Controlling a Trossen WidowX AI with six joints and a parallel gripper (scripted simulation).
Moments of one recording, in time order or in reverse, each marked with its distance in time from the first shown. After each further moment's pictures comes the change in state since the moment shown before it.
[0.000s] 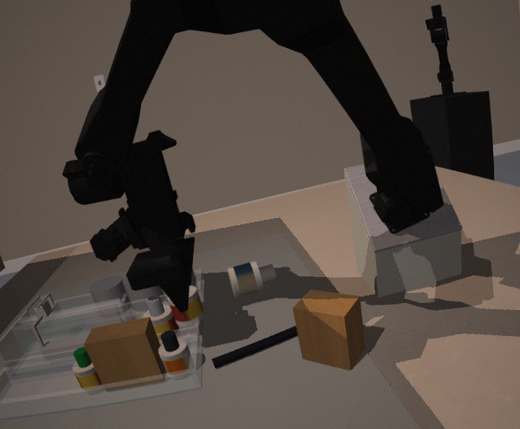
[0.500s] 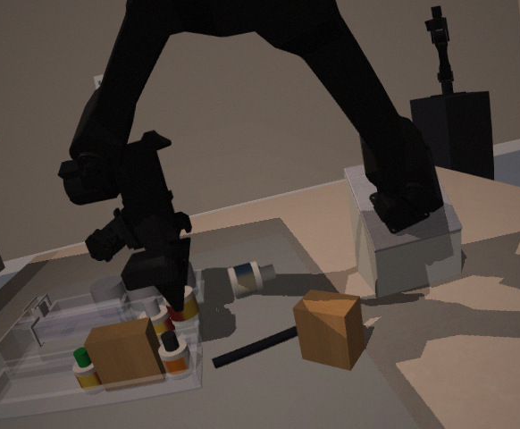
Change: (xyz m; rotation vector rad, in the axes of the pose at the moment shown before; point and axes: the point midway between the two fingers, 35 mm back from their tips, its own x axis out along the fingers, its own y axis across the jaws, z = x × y) arm -0.002 0.001 0.006 0.001 0.002 0.000
